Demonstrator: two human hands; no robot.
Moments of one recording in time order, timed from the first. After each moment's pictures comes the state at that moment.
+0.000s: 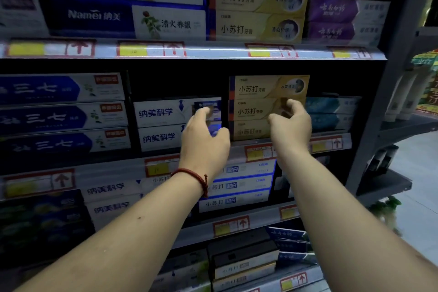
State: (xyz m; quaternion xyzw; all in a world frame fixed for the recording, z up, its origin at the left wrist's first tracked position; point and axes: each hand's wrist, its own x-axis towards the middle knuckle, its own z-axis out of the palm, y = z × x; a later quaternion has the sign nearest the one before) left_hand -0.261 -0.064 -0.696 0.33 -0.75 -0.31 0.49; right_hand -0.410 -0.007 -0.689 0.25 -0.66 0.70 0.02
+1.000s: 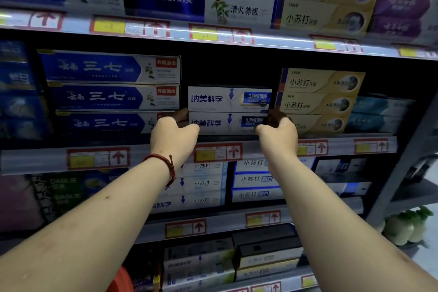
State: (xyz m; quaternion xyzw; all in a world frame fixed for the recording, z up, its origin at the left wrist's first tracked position) left_hand -0.153 -0.149 -0.709 0.49 -0.65 -0.36 0.46; right_hand -0.315 -0.067 -0.713 0.27 -0.74 0.61 -0.09
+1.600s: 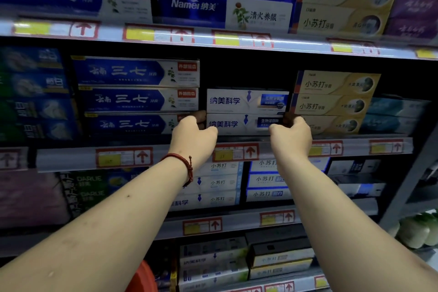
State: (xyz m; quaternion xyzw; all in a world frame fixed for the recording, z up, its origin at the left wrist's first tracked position) left_hand -0.133 -0.143 -0.703 0.44 -0.70 -0.37 0.42; right_hand -0.295 -0.070 -0.711 0.25 -0.72 0.65 -0.04
